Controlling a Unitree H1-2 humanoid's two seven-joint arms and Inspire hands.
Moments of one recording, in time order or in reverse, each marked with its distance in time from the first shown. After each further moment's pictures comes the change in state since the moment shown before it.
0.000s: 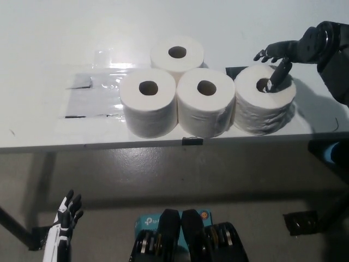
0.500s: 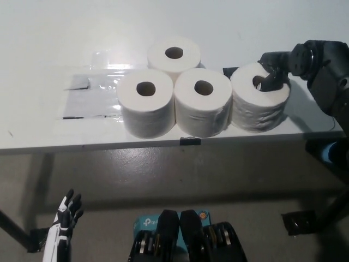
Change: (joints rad) left_arm 0.001 0.000 0.000 -0.002 -0.004 -0.003 0.000; right_arm 0.026 0.048 0.057 0.057 -0.049 -0.010 -0.162
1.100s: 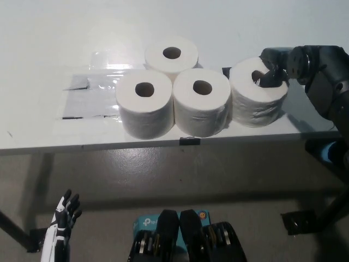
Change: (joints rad) left_arm 0.001 0.000 0.008 -0.001 -0.013 -0.001 0.000; right_arm 0.005 0.003 0.028 0.006 -0.033 -0.003 -0.106
